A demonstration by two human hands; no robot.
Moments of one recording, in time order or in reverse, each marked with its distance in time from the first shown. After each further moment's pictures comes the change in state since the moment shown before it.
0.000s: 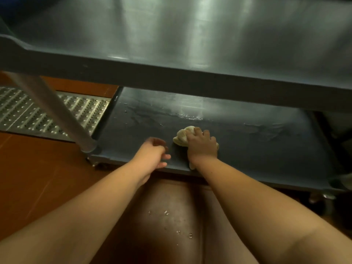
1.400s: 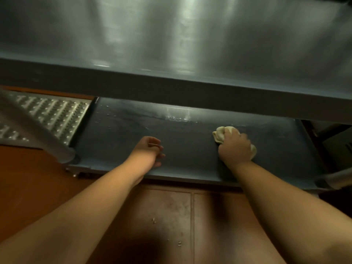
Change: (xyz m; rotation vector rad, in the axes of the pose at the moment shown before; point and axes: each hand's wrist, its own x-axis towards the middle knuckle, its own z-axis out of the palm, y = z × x) left_hand 0.025 0.014 0.025 0.054 -0.055 0.045; right_hand -0.001 0.124 -0.012 0.081 0.085 0.373
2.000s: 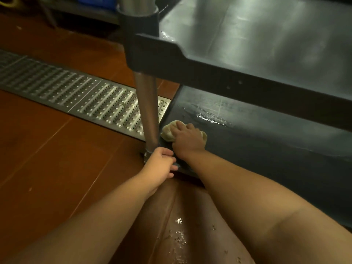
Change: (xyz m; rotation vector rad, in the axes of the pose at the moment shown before) left_hand -0.030 -0.043 -0.183 -0.081 0.184 -0.086; right_hand -0.082 -0.352 0.043 -0.029 -0.062 -0.769
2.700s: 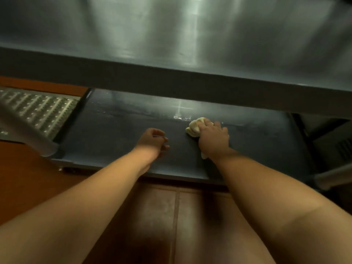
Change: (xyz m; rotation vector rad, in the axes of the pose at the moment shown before) left_hand -0.017 0.029 0.268 0.058 -0.149 0.087; right_hand -0.168 0.337 -0.025 -0.058 -0.128 0.468
